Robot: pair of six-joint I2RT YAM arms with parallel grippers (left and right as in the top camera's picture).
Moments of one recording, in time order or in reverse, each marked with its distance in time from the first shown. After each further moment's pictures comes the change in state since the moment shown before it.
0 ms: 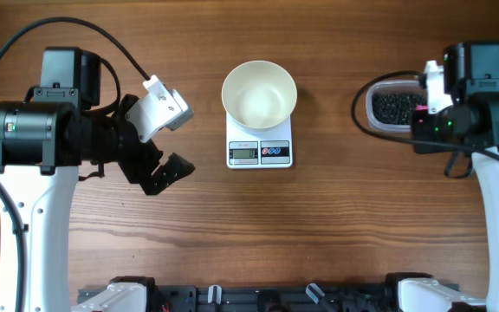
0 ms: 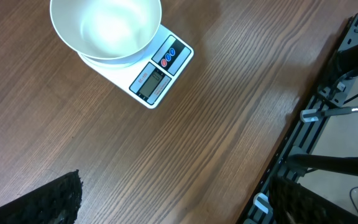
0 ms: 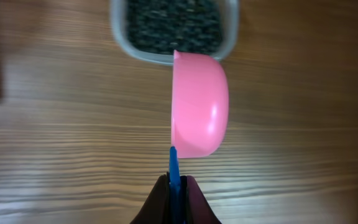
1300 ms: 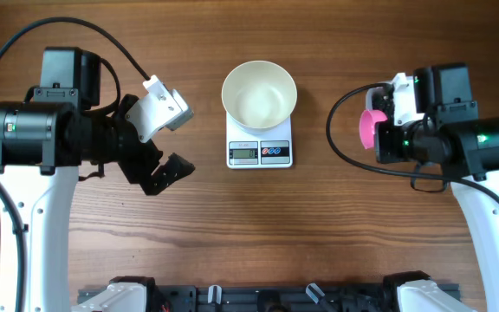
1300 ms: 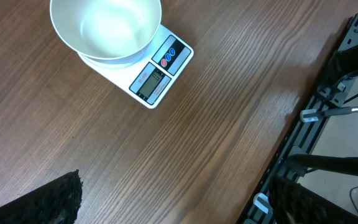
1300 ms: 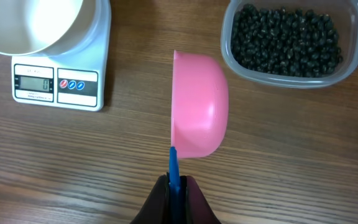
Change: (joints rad) left arm 0.000 0.000 0.000 0.000 0.000 0.000; right arm 0.142 -0.115 -0.184 0.161 -0.257 0.145
